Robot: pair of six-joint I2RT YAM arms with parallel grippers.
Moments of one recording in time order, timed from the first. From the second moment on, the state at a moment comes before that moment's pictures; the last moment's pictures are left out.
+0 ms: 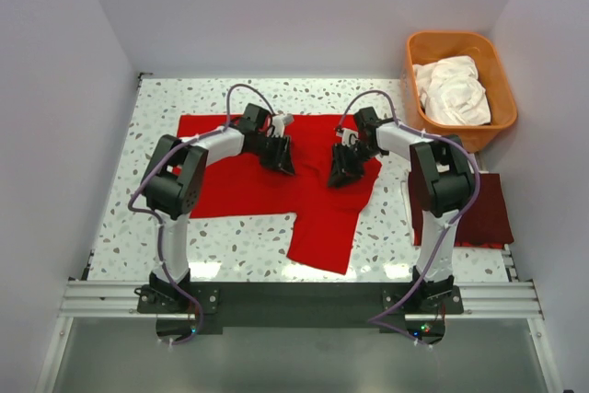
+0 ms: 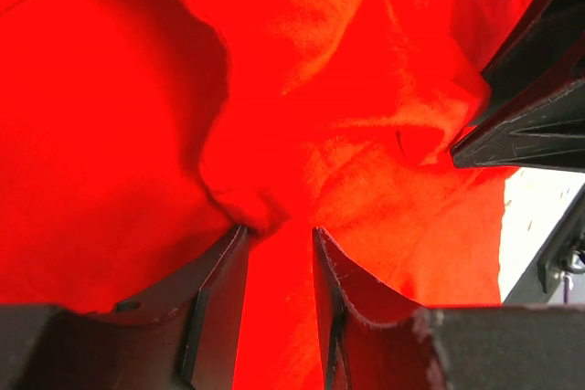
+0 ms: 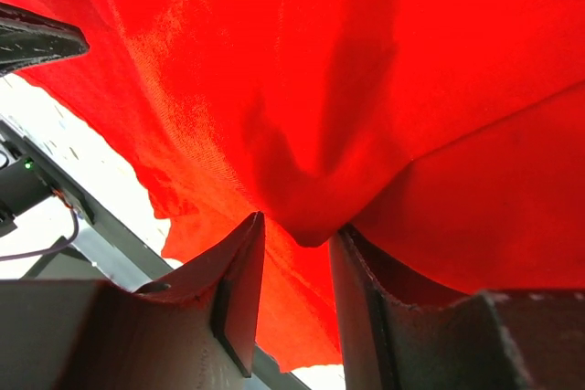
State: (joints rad) left arm -0.41 2.06 1.35 -0.33 0.59 -0.23; right arm 0.29 2.04 1.36 -0.68 -0.59 0.20
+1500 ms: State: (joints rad) left arm -0.41 2.00 1.37 -0.42 0.57 -0.23; right arm 0.27 2.07 1.42 -0.84 -0.52 0.07
